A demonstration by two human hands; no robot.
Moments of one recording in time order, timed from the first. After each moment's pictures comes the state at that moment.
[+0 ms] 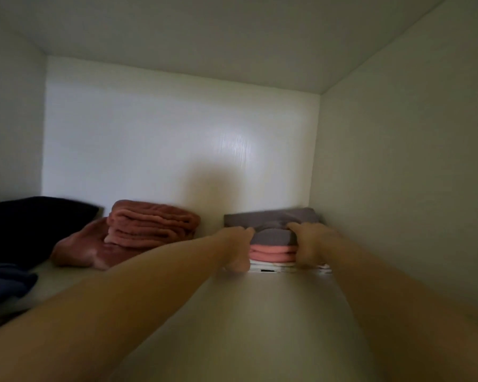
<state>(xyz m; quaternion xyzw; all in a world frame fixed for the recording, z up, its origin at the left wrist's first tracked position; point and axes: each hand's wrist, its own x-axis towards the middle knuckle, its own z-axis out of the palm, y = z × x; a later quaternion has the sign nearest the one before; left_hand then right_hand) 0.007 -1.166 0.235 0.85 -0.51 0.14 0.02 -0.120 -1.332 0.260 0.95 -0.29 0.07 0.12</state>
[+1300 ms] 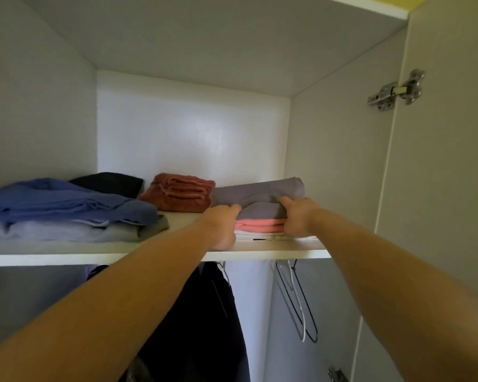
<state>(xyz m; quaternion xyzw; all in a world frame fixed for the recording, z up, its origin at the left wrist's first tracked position) -0.160 -0.901 0.211 0.82 -0.54 0.15 0.13 -0.311 -1.066 0.249 0.94 -0.32 0.11 0.08</state>
